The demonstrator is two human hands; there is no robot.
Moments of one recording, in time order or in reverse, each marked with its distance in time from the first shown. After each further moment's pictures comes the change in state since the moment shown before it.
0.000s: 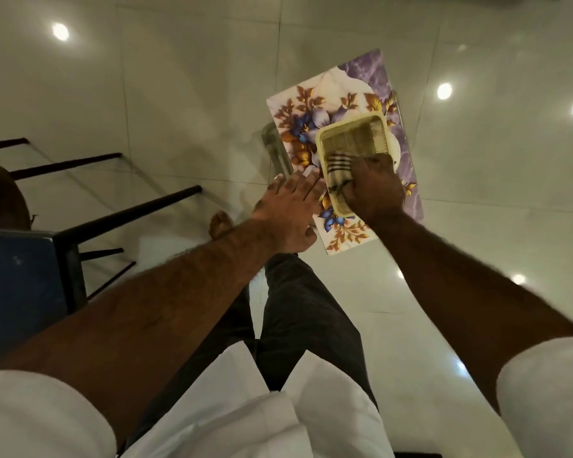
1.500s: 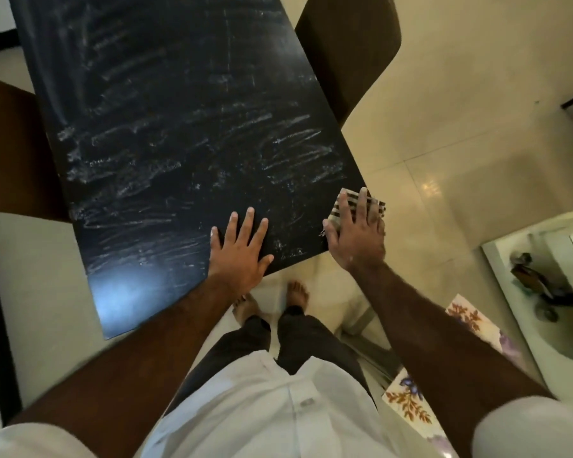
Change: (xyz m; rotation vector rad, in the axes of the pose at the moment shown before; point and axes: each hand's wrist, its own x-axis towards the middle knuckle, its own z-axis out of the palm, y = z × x) left_hand -0.463 -0.112 0.272 -0.812 0.524 -1.176; right_hand -0.187 -0.502 0.018 -0.424 -0.085 -0.945
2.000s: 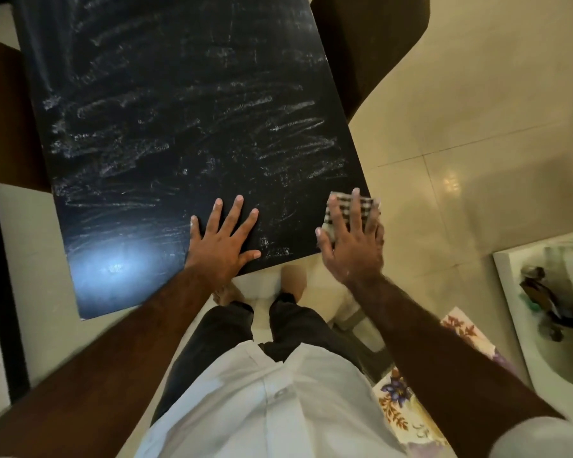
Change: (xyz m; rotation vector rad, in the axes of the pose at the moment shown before) left_hand 0.014 0.004 -0.003 -0.002 -0.064 -0.068; right_hand 0.011 0.033 0.015 -0.048 0.023 -0.181
